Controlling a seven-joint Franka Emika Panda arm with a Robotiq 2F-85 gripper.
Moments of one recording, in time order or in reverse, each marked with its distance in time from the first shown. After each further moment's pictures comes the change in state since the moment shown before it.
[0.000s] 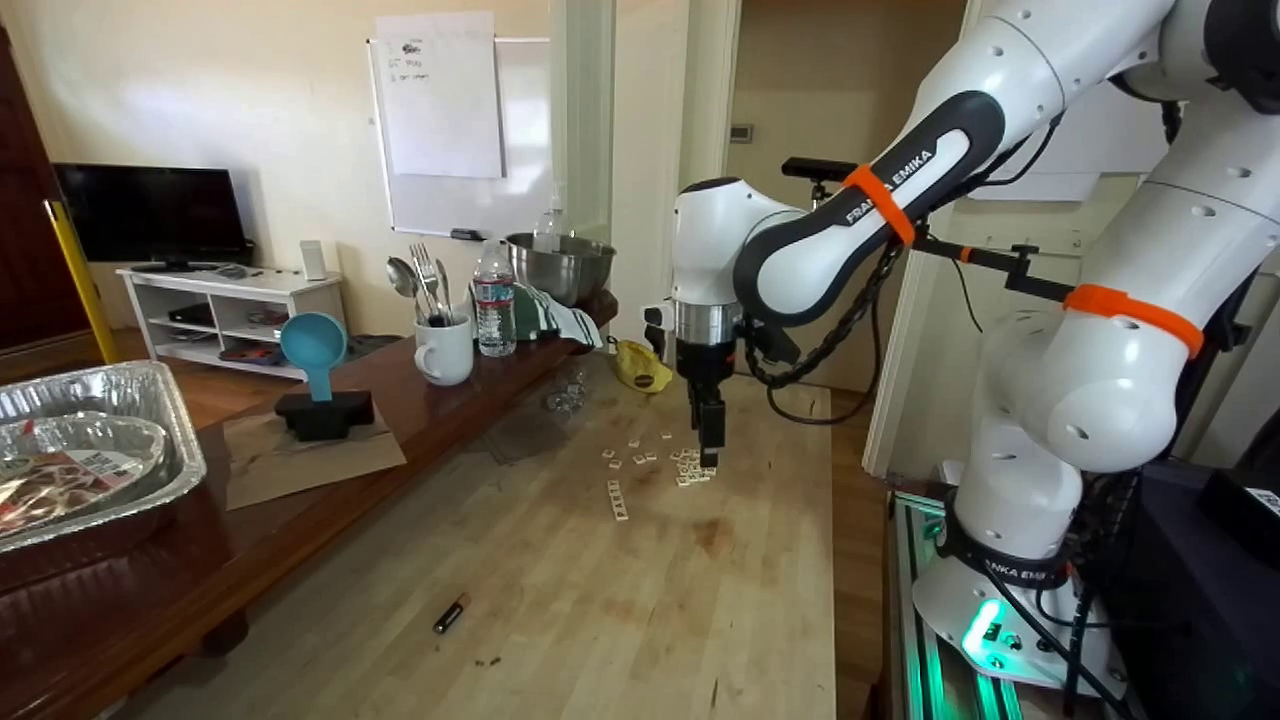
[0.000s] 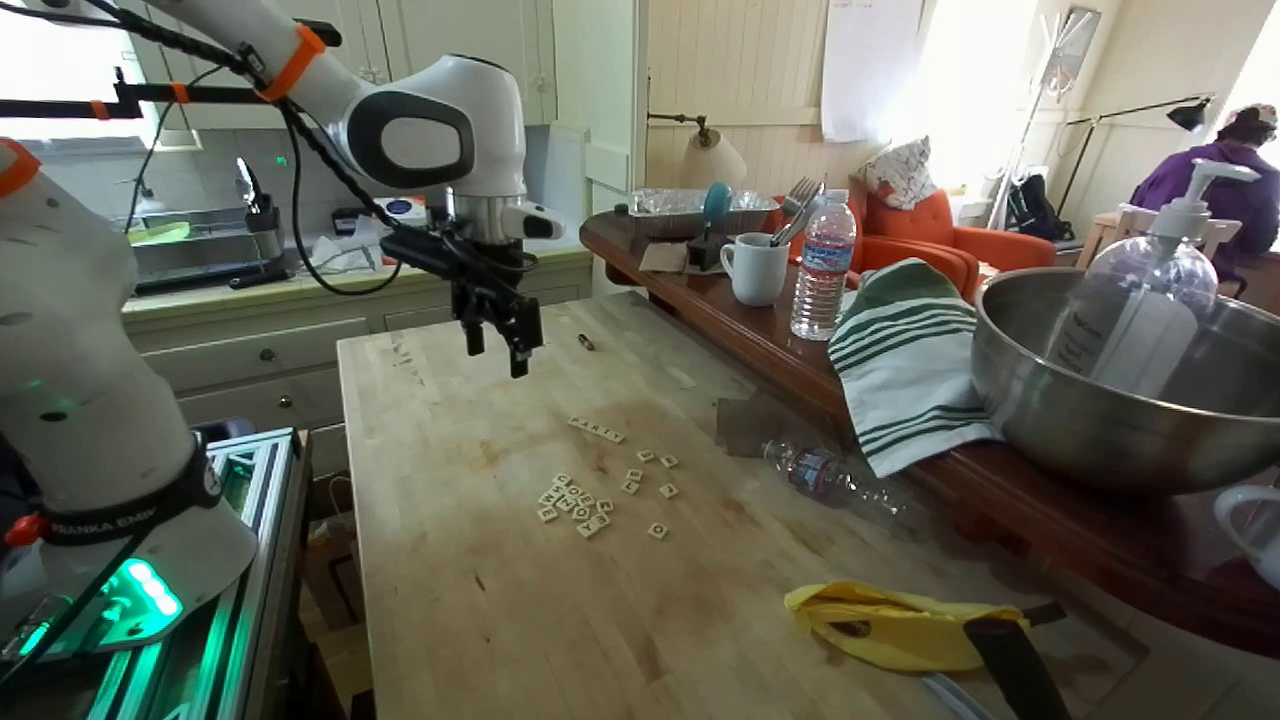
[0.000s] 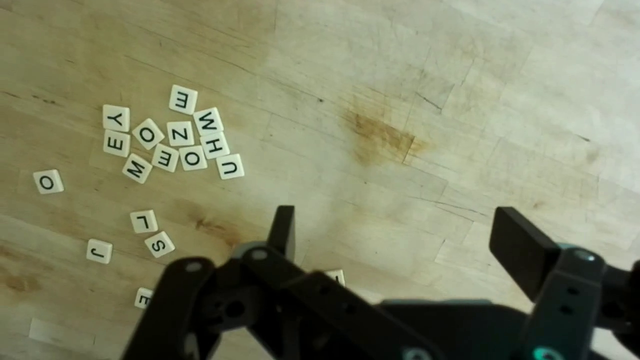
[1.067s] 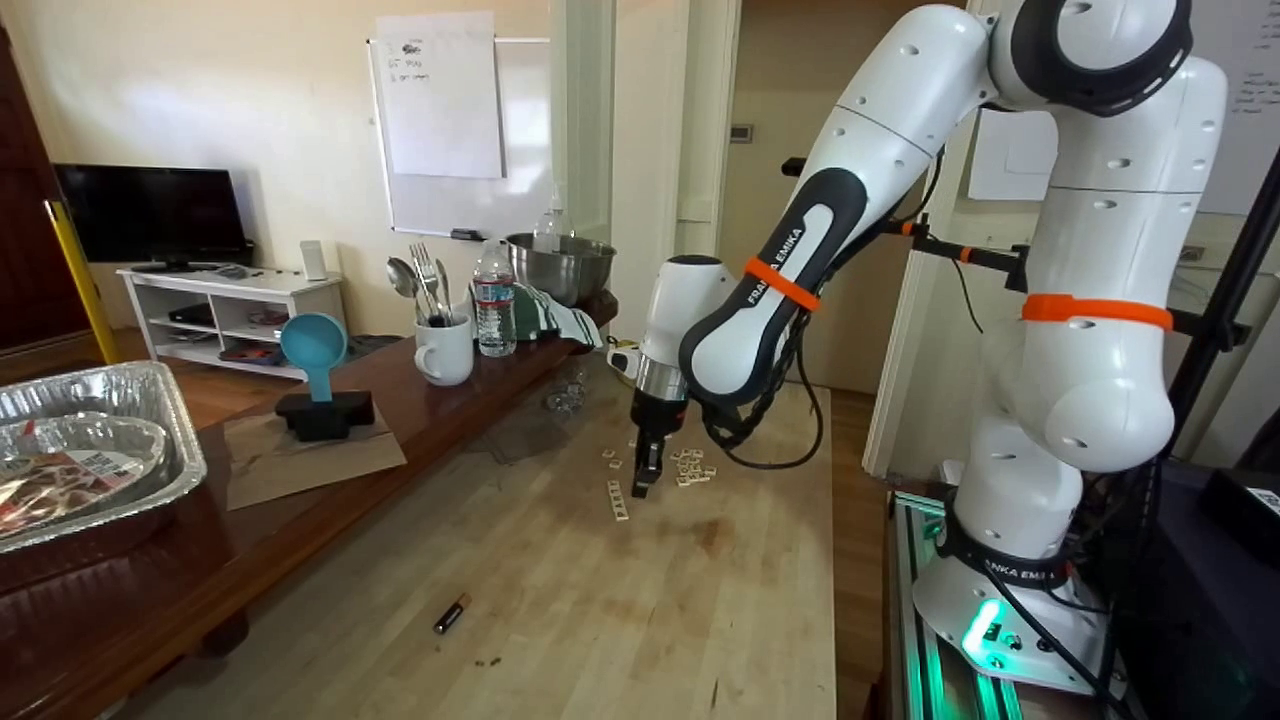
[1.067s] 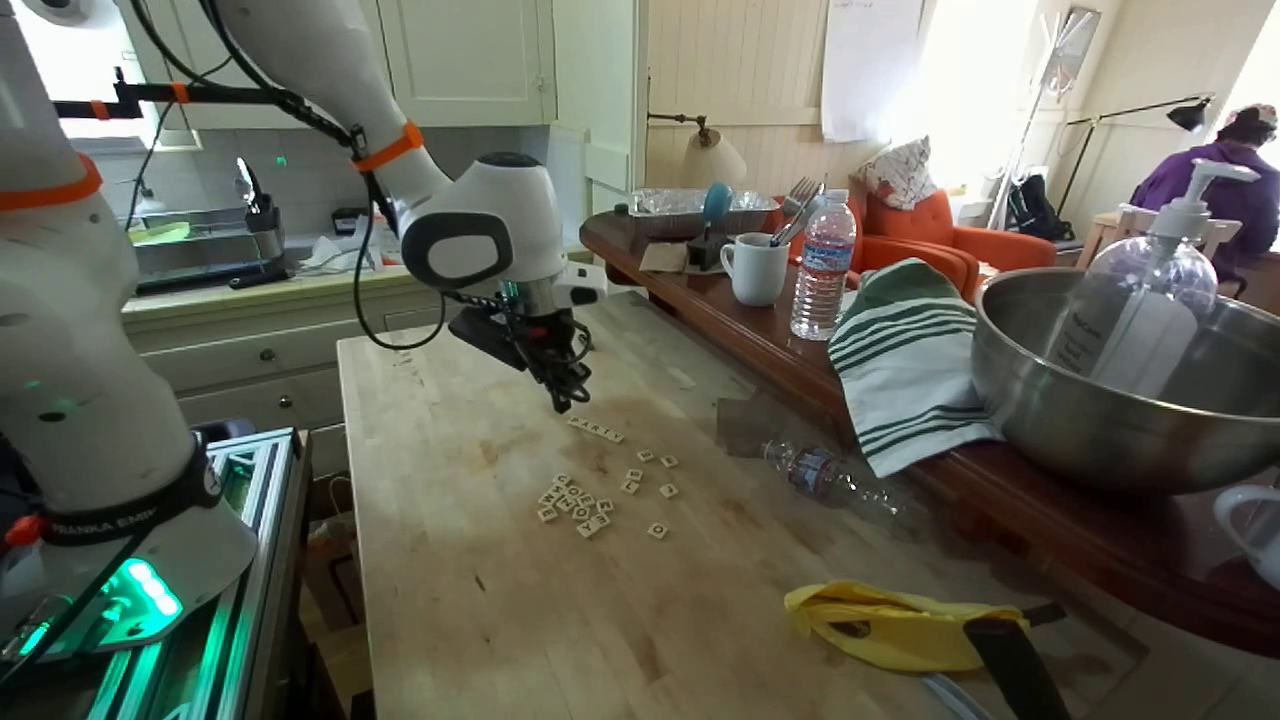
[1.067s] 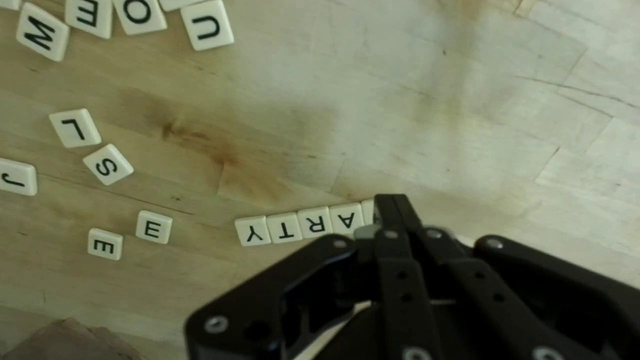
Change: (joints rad) arm -0.013 0.383 0.005 0.045 0.219 0.544 -0.182
